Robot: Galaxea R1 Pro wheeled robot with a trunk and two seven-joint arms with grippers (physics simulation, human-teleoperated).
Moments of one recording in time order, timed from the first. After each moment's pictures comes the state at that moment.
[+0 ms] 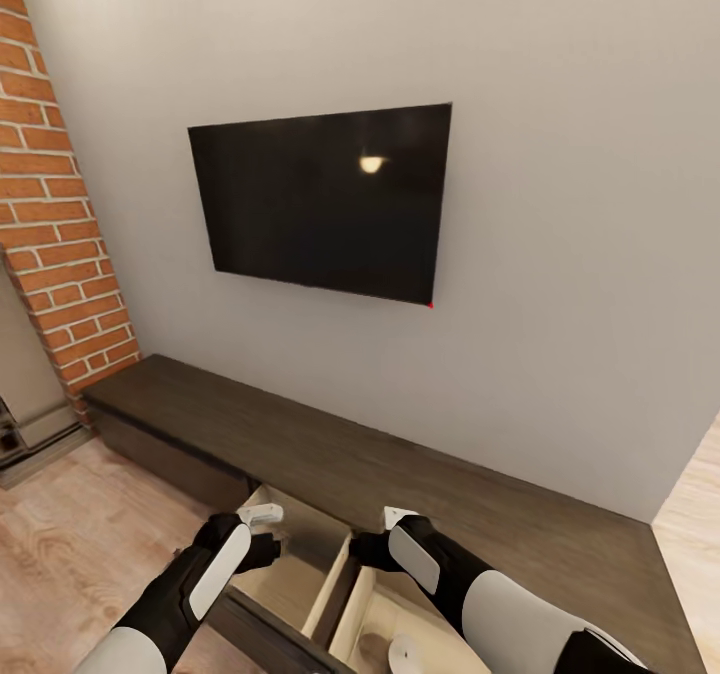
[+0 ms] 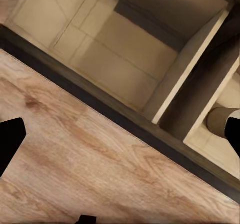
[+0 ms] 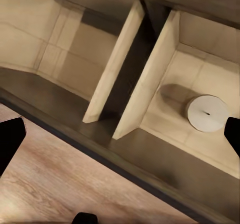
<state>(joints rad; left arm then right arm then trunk) -0.50 0.05 -0.31 -0.88 0.64 0.78 0.49 -0.73 0.17 0.76 -0.40 -1.03 0.45 -0.28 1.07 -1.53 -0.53</state>
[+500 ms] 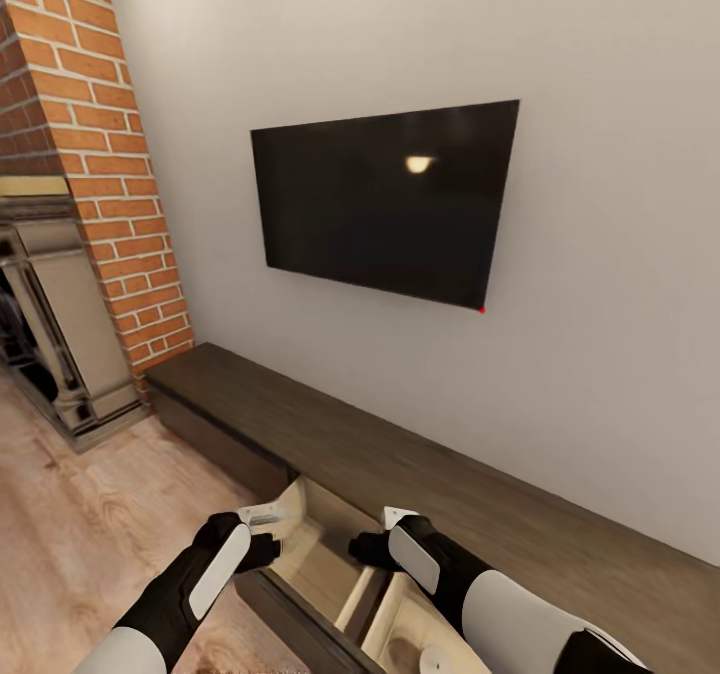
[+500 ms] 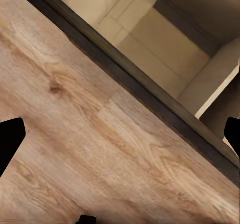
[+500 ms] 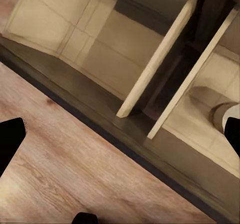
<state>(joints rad) -0.50 0.05 -0.31 -0.88 0.64 0.78 0.49 -0.73 0.17 0.76 -0.40 -1.03 0.45 -0.28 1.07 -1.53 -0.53</state>
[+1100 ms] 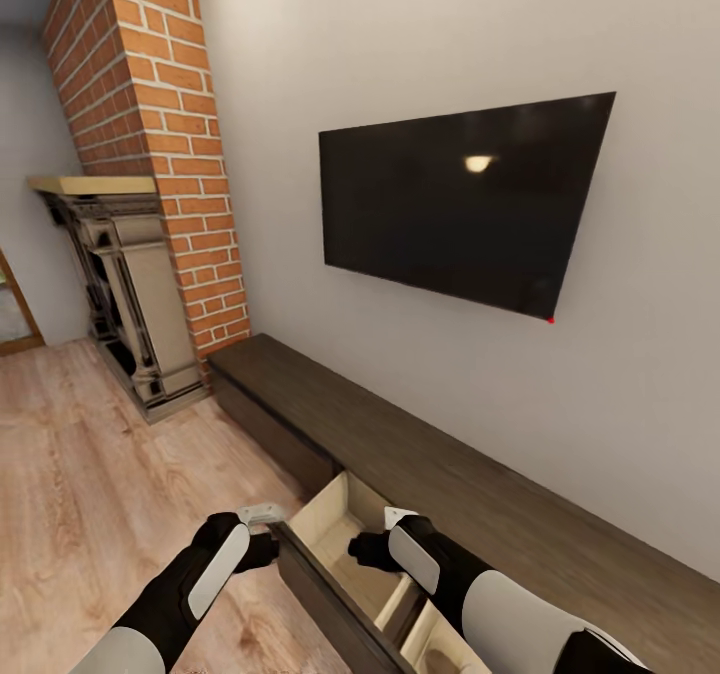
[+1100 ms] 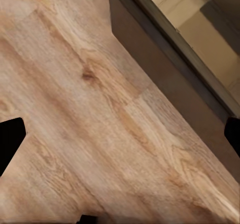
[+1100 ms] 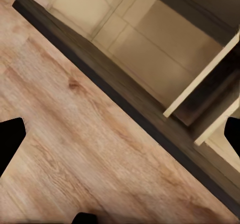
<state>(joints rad) -0.50 0.05 -0.31 -0.88 0.65 0.78 0.49 -0.73 0.17 0.76 -0.40 -1.03 0.45 -0.28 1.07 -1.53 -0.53</state>
